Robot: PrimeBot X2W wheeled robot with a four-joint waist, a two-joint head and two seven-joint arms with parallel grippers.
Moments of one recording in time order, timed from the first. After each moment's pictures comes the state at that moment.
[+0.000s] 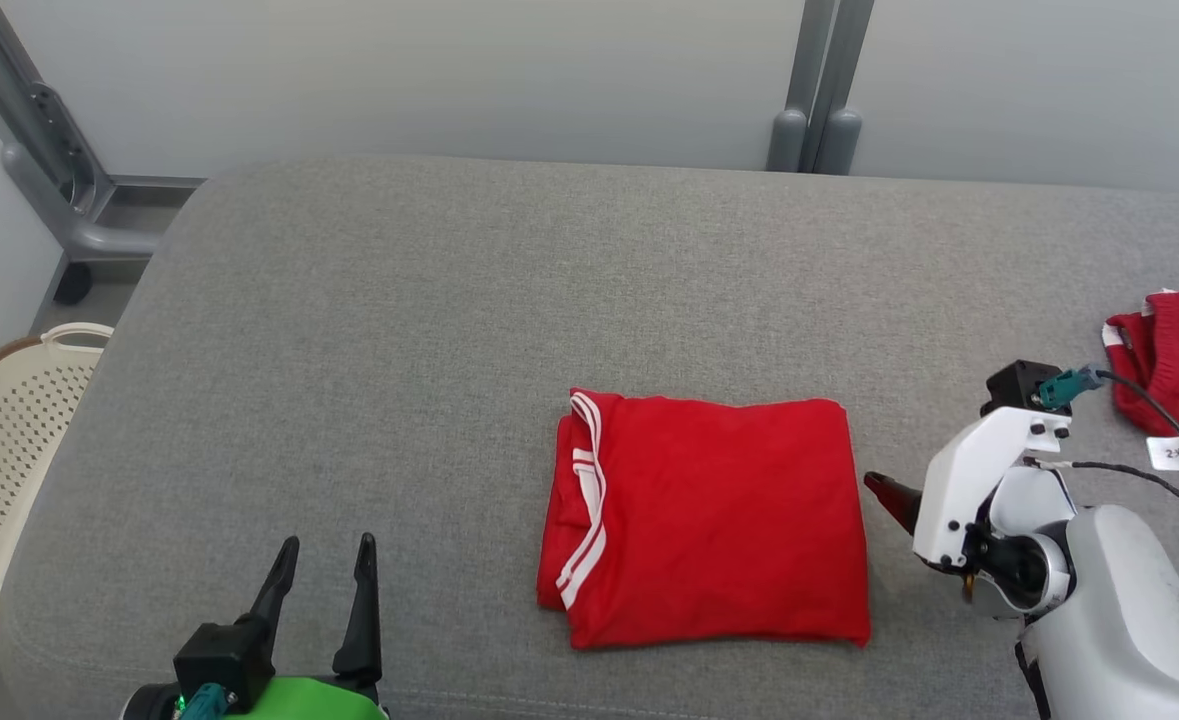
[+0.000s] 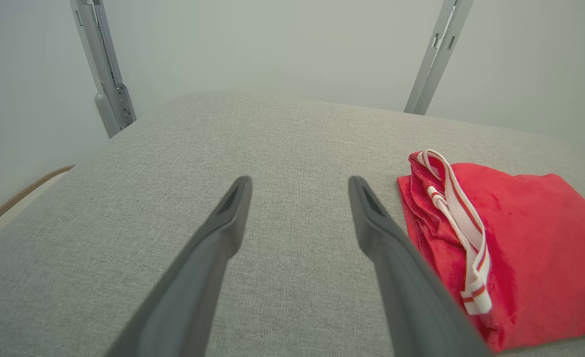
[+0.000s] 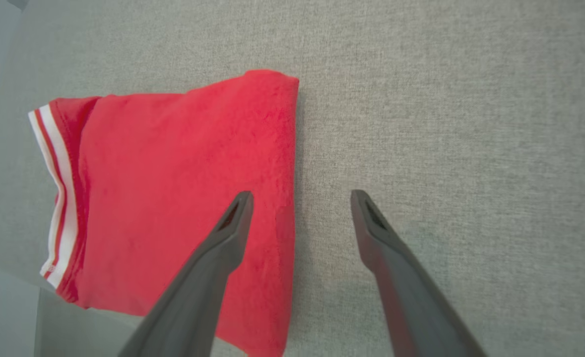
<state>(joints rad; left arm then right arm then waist) 0.03 0.06 -0.09 0.28 -0.22 -0.10 -0.26 -0.37 -0.07 -0.09 0.46 0.36 0.13 0.70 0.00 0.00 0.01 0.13</state>
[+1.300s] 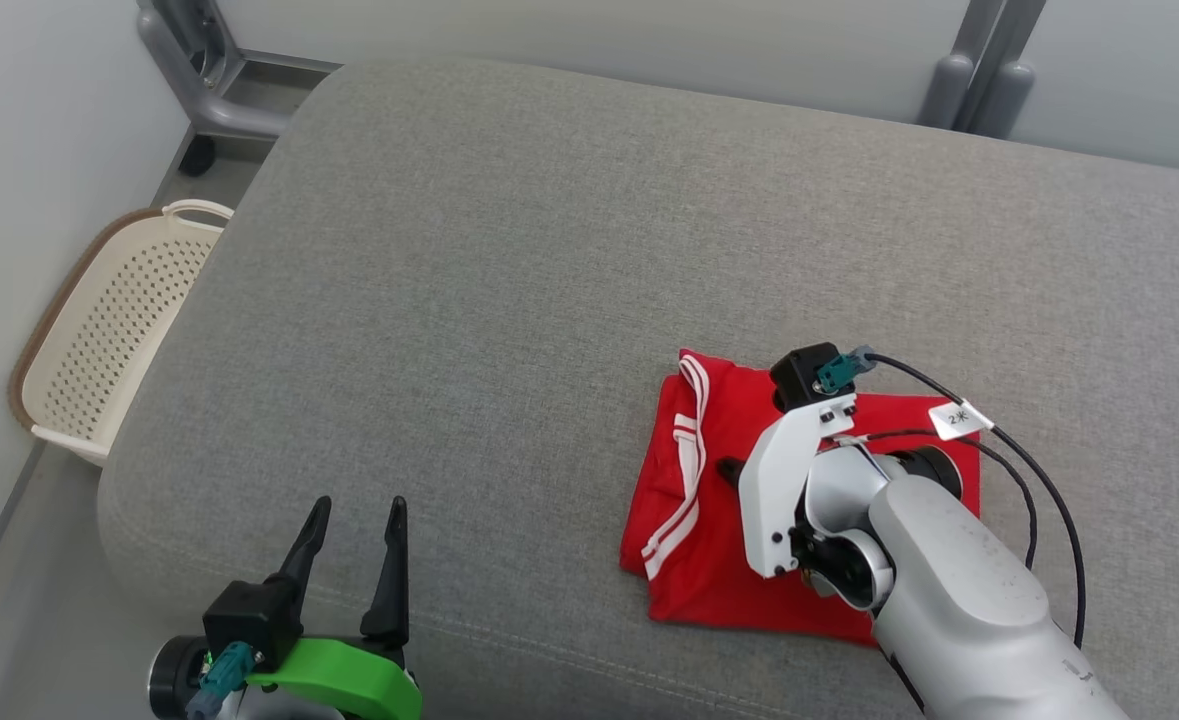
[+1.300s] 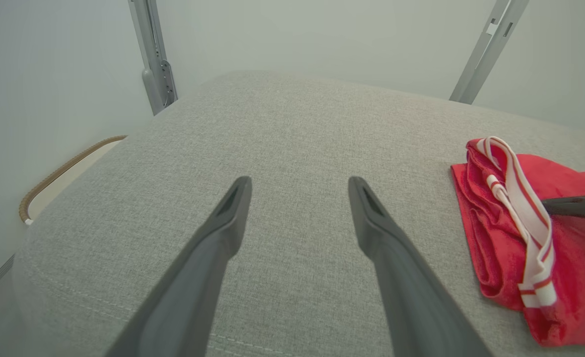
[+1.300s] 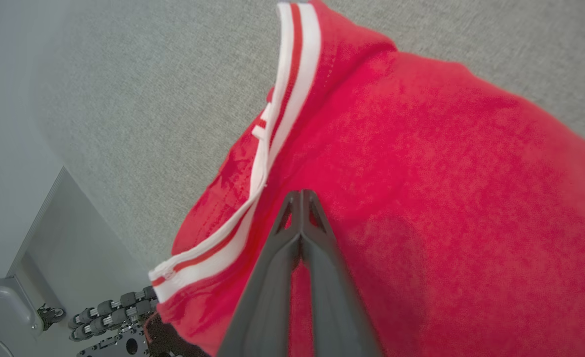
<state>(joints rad) -0.04 0.05 -0.14 0.31 -0.23 -0.11 -0.26 -0.52 -0.05 0.37 0.60 0.43 0.13 0.51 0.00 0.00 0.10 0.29</state>
